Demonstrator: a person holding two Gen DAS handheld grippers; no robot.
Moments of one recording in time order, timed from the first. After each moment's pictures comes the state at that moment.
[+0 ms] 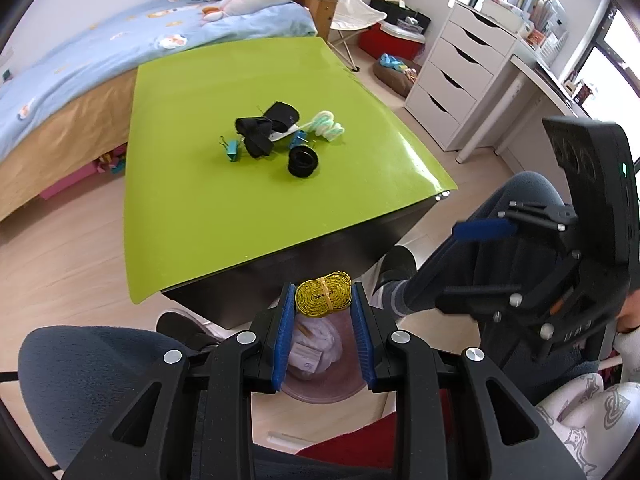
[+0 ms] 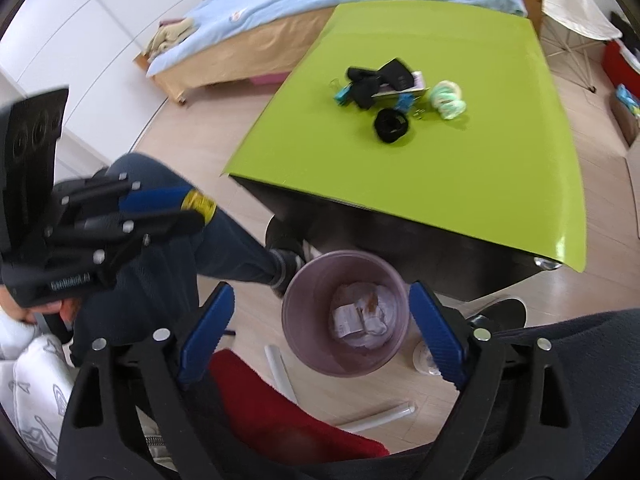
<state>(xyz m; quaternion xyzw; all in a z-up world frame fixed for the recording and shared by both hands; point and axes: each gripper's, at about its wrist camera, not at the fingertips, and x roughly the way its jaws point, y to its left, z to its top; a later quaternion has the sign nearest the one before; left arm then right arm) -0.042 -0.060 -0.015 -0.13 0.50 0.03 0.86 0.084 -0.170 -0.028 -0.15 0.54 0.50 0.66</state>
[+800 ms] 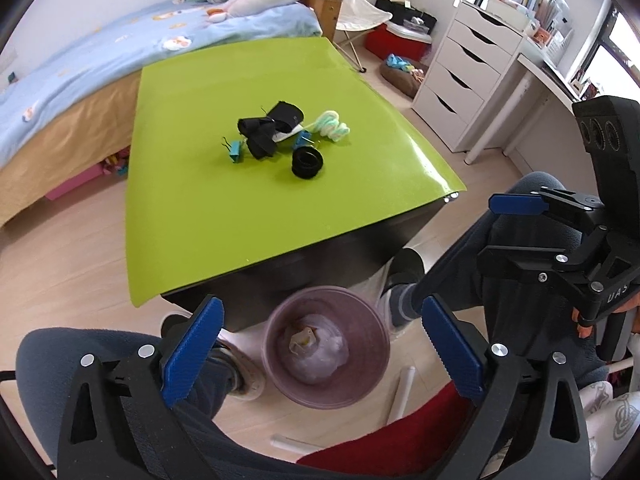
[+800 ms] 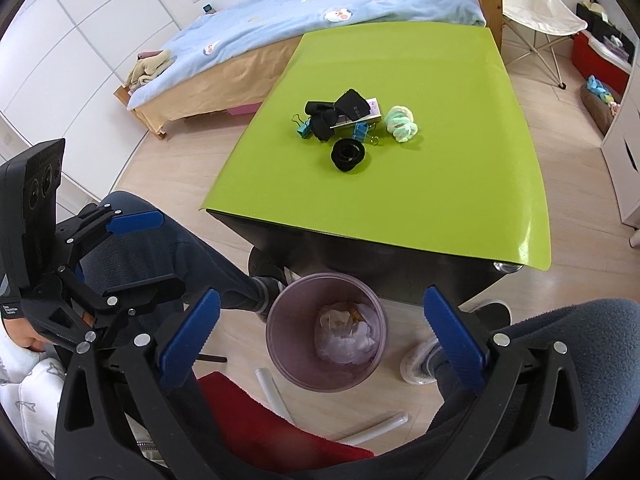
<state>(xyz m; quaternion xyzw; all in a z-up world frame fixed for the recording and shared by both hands) -0.038 -0.065 -0.019 -0.12 0.50 0.06 0.86 0.101 -0.188 -0.016 -0.12 0.52 0.47 0.70</state>
